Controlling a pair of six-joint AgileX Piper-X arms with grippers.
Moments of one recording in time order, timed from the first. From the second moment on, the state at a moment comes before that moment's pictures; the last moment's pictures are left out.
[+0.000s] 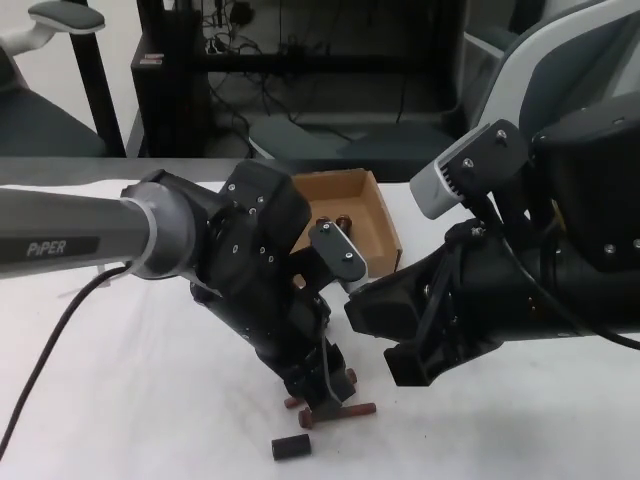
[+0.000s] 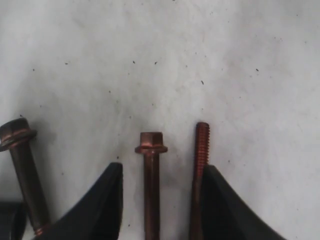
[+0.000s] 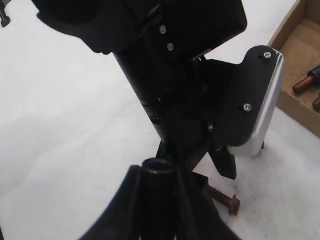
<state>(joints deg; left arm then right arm) -33.1 105.8 -63.4 31.3 23.5 31.8 40.9 68.3 -47.6 21.9 -15.4 1.4</state>
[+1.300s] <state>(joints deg) -33.2 109.6 -64.8 32.3 22.8 33.7 40.9 68.3 -47.6 21.9 -15.4 0.0</state>
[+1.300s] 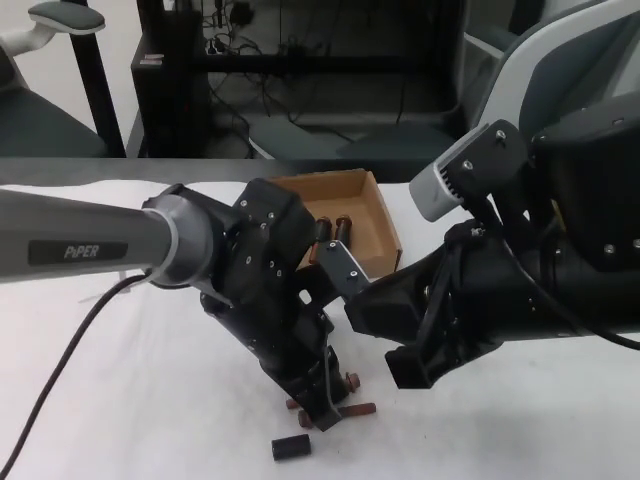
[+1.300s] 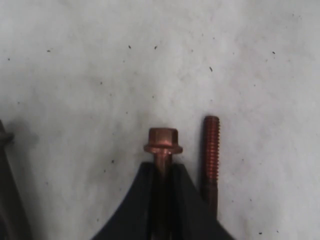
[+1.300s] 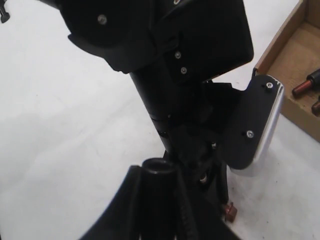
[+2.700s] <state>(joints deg) -14.9 59.9 -31.2 -17.8 41.7 -18.1 40.9 64.3 -45.1 17.0 -20.7 5.4</state>
